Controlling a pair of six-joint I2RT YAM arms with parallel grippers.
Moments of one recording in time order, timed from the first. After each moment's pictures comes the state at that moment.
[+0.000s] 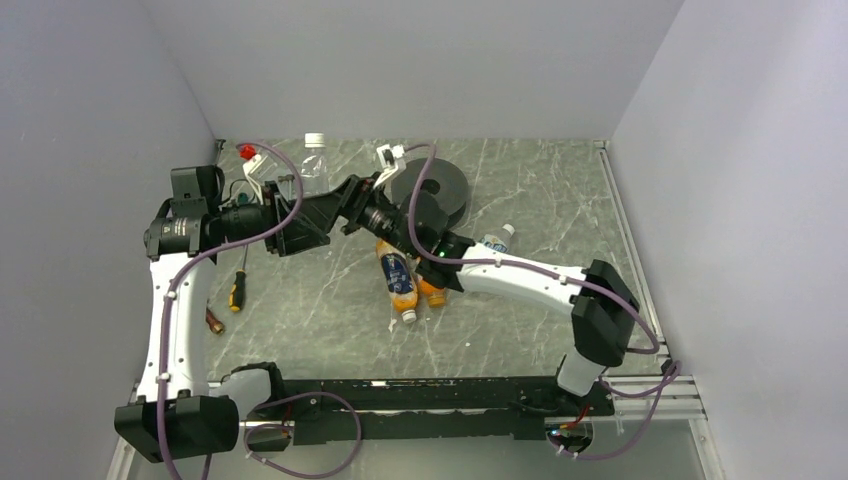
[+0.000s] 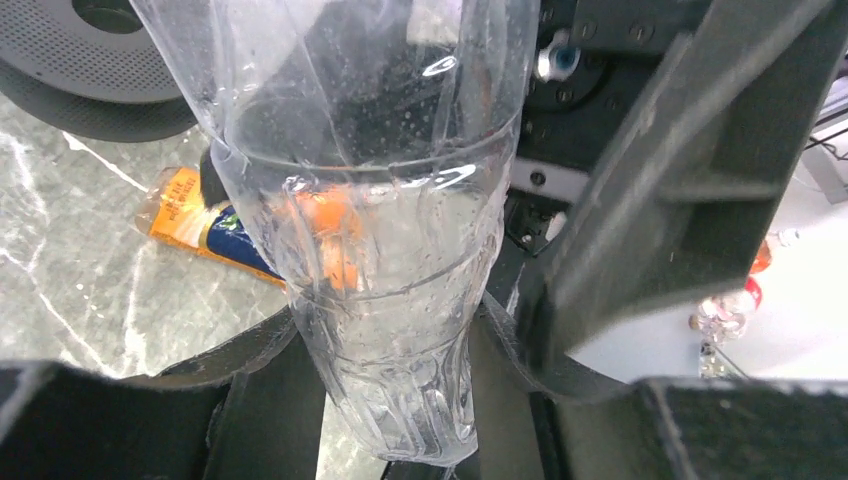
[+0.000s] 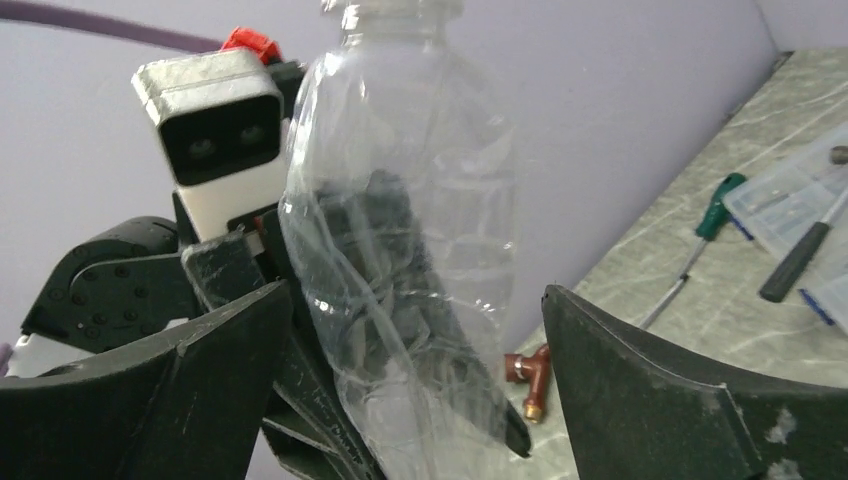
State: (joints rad) left arm 0.14 1.09 1.25 -0.94 1.27 0.21; right arm 1.06 1.69 1.31 0.64 0.04 0.85
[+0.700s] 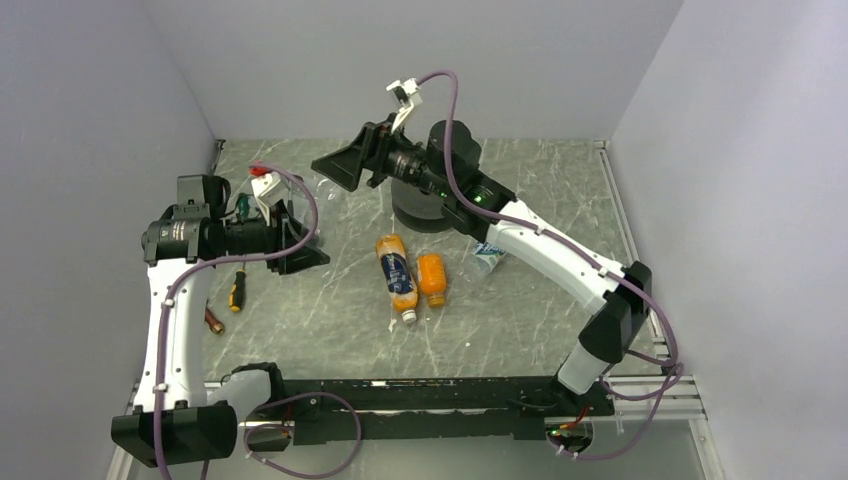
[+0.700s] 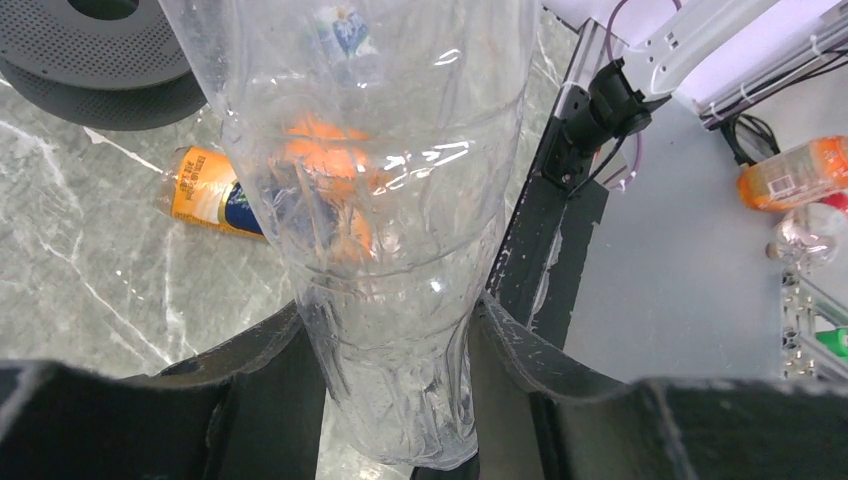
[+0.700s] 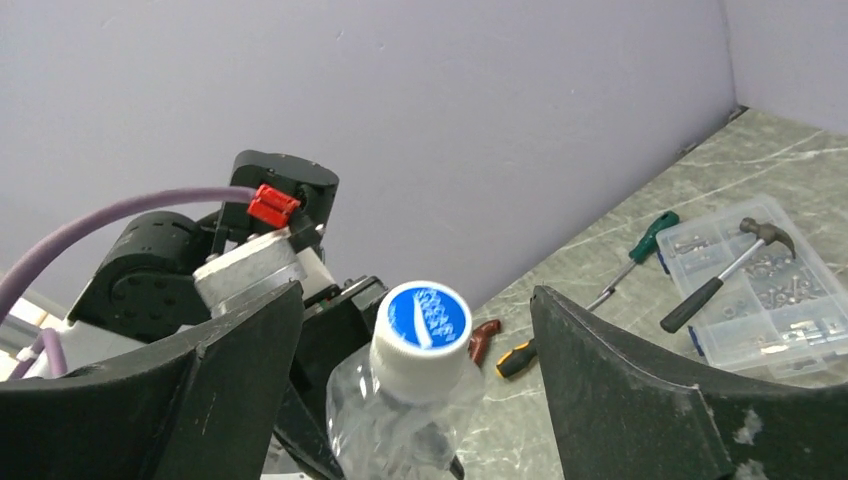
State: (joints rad) left arm 0.11 1.08 1.29 -1.20 1.21 0.57; right arm 0.86 1.64 1.66 0.15 -0.31 0.66
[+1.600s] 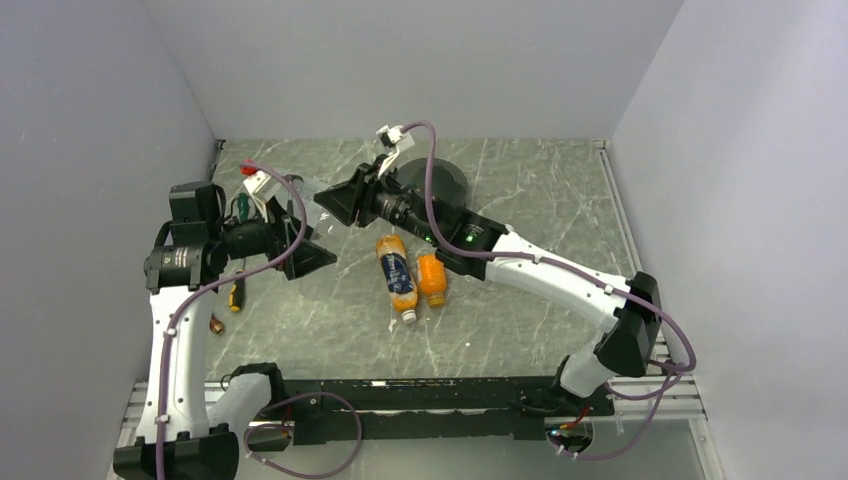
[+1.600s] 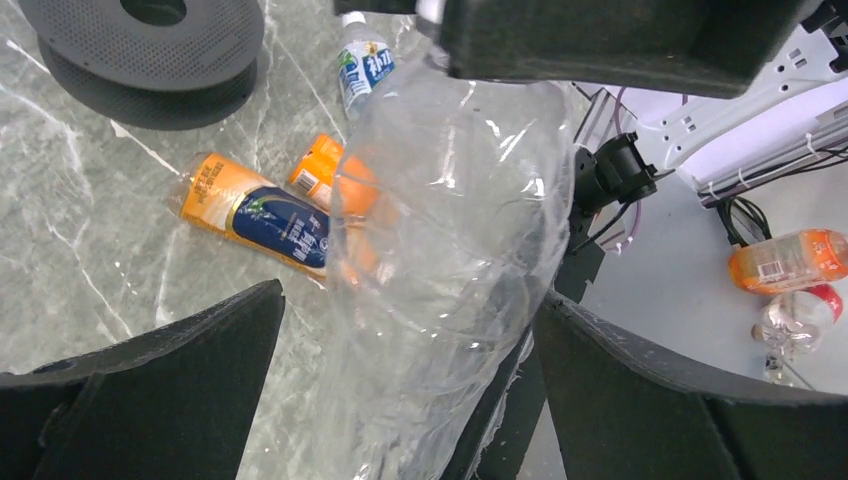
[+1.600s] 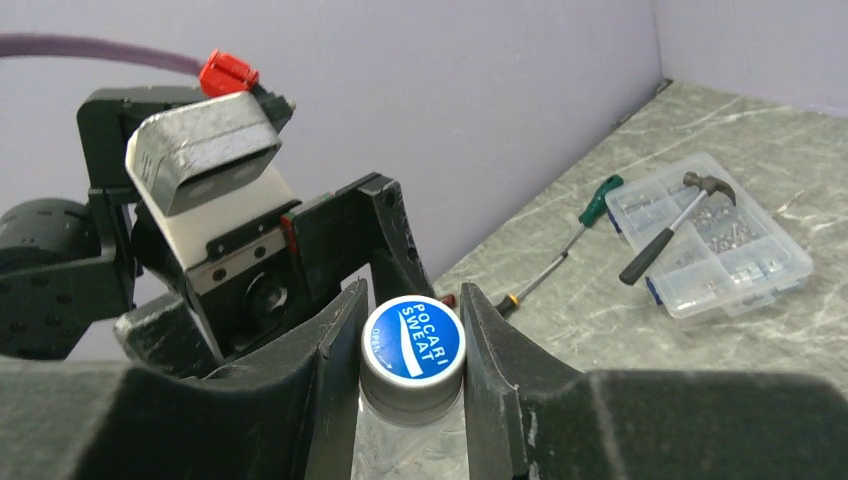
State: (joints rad) left arm 0.10 0.95 1.17 -0.88 1.14 0.17; right arm 1.02 1.56 1.48 0.16 -0.04 0.53
